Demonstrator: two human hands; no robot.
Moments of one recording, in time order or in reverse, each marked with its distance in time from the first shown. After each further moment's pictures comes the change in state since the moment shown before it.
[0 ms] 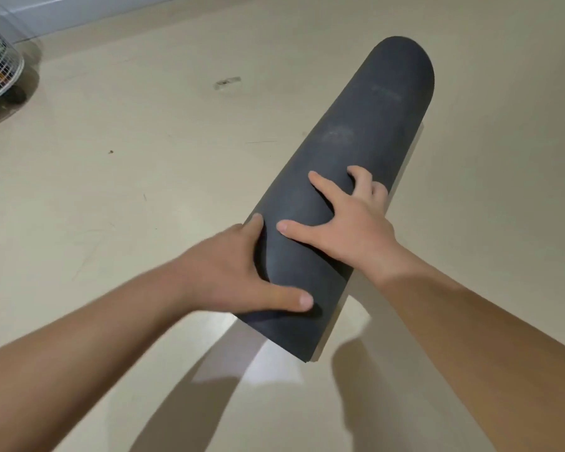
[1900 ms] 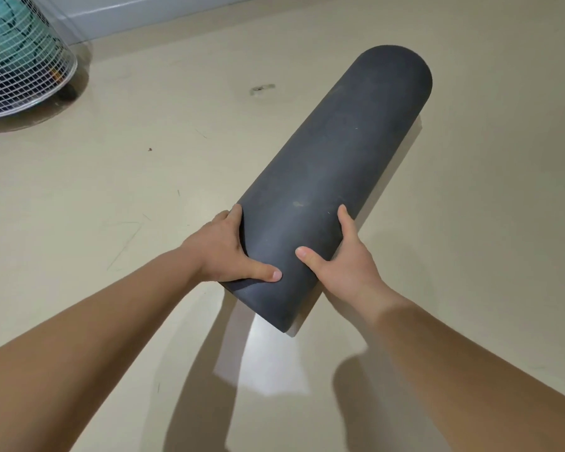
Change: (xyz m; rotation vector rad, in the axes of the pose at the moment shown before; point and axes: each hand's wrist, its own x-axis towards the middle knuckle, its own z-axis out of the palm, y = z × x) left_hand 0.030 -0.085 -0.014 -0.007 0.142 -0.152; right_hand -0.019 -0.002 0.068 0.501 -0.129 0.165
